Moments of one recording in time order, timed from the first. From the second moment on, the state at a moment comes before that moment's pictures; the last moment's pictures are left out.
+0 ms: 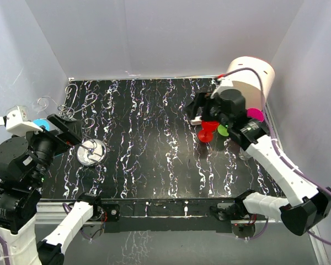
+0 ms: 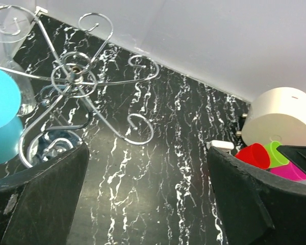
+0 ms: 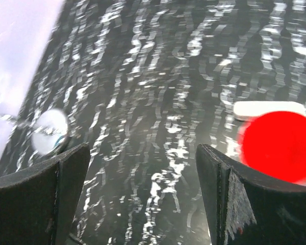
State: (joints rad) left arm -0.23 0.69 1.59 -1.09 -0.23 -0.49; right arm 0.44 1.11 1.18 -0.44 0.00 0.44
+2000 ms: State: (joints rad) left arm -0.29 1.42 2.03 -1.03 -0.61 -0.17; right arm 1.08 1.47 1.02 0.12 0.11 0.34
